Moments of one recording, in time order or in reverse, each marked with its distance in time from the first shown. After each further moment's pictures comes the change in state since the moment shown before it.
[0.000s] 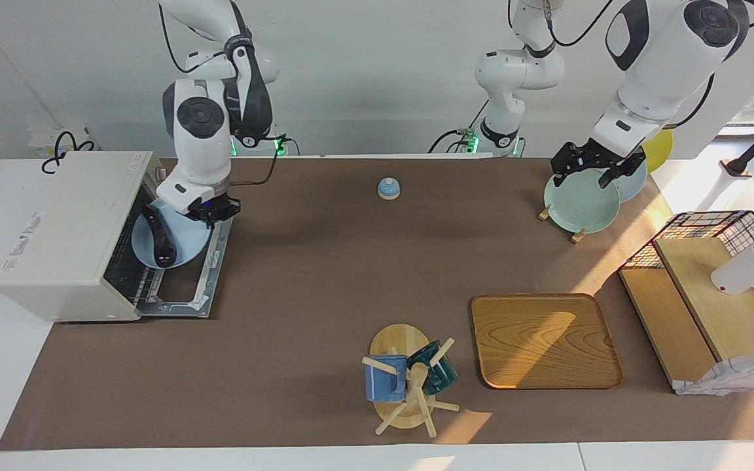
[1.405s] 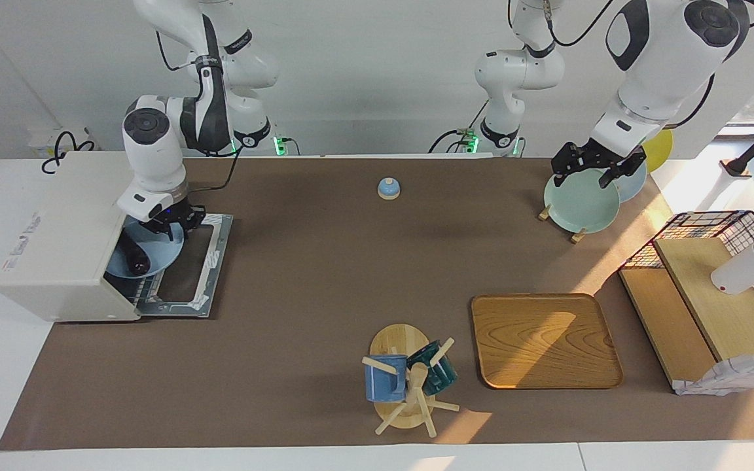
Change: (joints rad) left arm 0.000 0.000 0.001 0.000 0.000 0.000 0.000; right arm -0.128 -0.030 0.019 -0.098 0.049 0.173 -0.228
